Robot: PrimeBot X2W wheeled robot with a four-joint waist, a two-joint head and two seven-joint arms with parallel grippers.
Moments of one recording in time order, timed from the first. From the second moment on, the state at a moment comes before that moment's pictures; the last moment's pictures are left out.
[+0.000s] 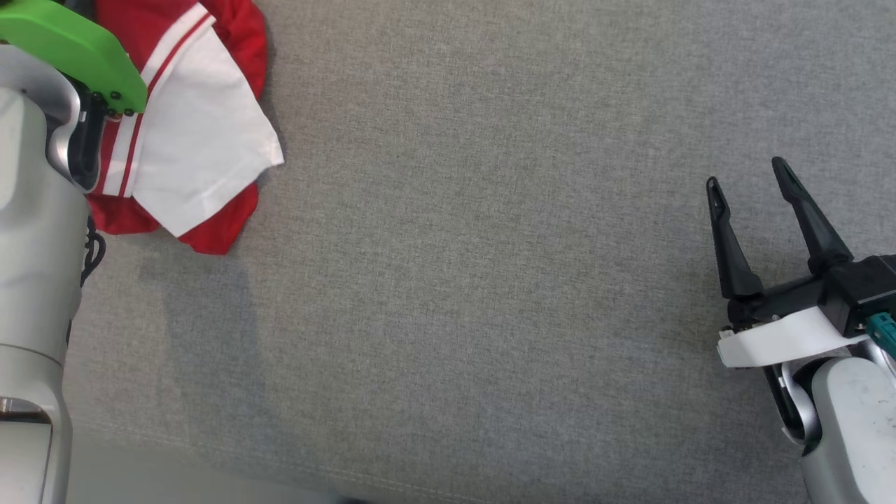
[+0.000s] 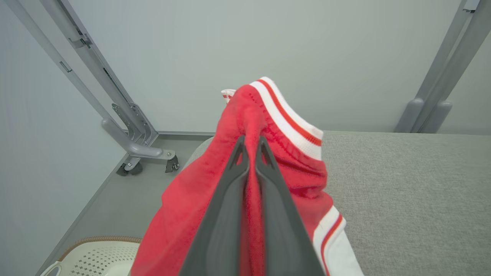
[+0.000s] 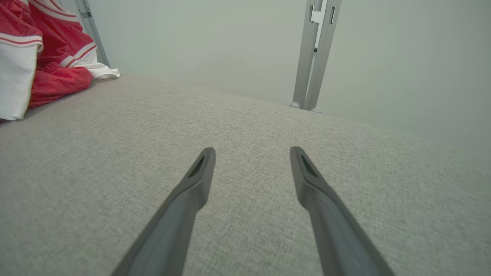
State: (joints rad) left arm -1.19 0.30 -0.36 1.06 -0.51 -0.13 -0.15; right arm -0.22 -0.25 0.05 0.03 0.06 0.13 -0.26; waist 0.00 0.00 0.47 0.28
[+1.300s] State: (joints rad) left arm -1.25 0.14 -0.85 0.72 -0.65 -0.13 -0.21; right arm -0.13 -0.05 0.07 0.07 0.12 0.13 -0.26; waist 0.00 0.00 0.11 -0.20
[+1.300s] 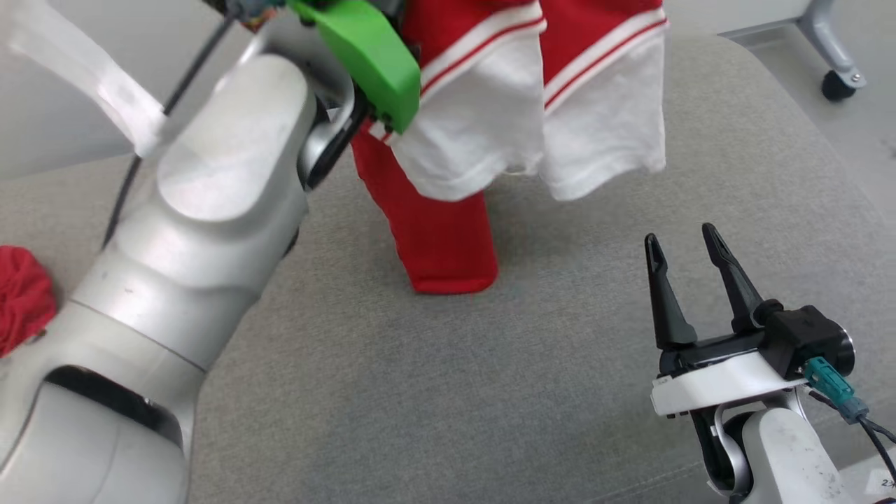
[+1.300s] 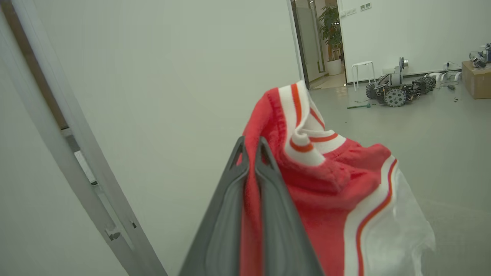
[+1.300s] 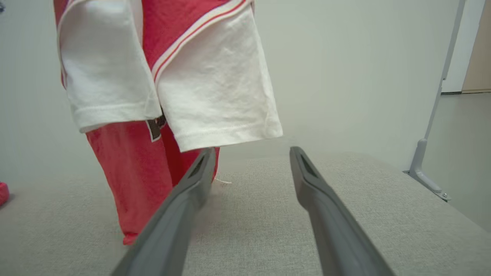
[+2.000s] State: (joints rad) left arm -0.81 0.08 -0.78 0.74 -0.48 -0.09 -0.26; right arm -0.15 -0.05 0.09 0.07 0.13 0.13 -0.26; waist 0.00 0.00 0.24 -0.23
